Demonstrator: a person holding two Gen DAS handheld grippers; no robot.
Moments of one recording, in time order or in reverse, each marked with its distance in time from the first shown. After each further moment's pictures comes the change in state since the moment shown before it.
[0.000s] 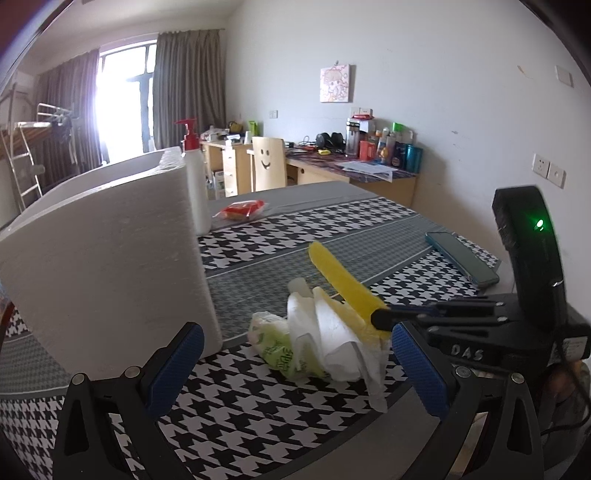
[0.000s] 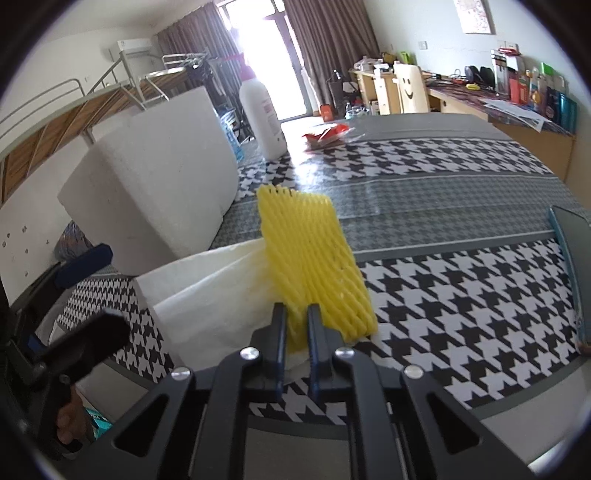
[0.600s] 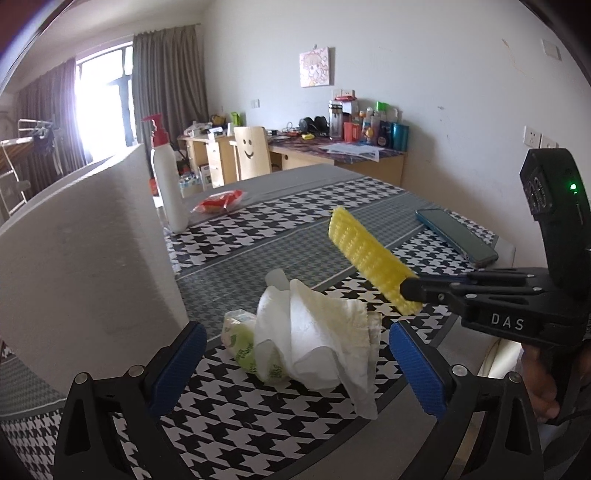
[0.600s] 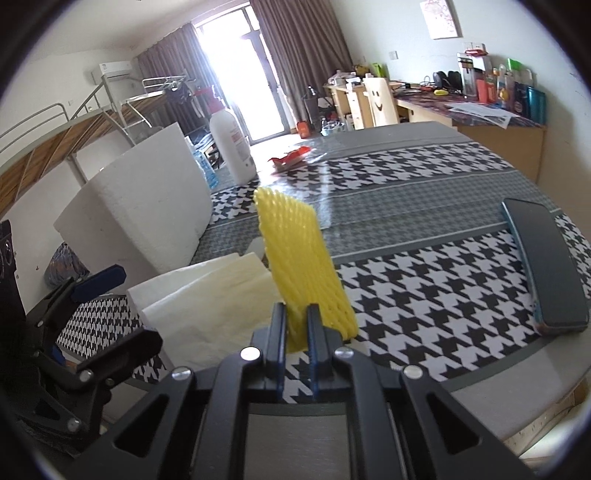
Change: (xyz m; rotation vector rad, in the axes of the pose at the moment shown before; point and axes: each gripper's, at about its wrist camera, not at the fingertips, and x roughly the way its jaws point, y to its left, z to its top) left arm 0.029 -0.024 0.002 0.074 0.061 -0.016; right arm -0.024 -0.020 -0.002 0.062 -0.068 -0.070
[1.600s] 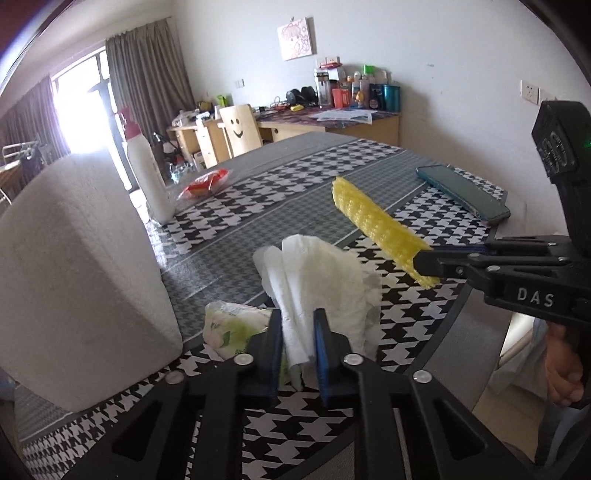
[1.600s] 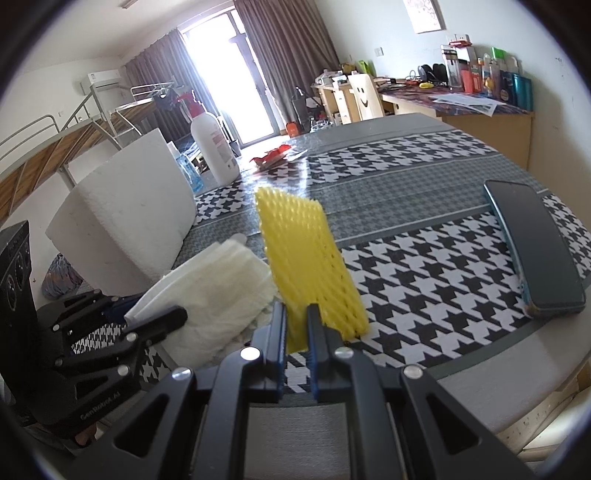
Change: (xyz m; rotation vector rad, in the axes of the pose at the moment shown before) left arm 0.022 -0.015 -0.005 0.110 0.099 0.035; right arm 0.002 -0.018 -0.010 0.043 0.003 -0.008
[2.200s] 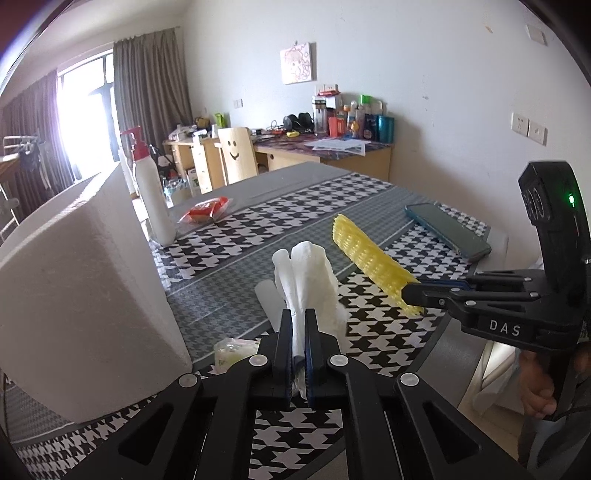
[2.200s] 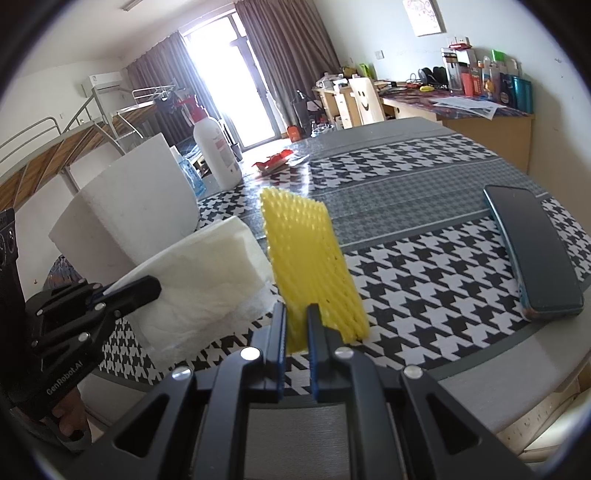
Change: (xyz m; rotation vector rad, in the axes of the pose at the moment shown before) left arm -0.025 0.017 0.010 -0.054 -0.097 -0.061; right arm -0.006 0.001 0.002 -0.002 -0.022 -0.002
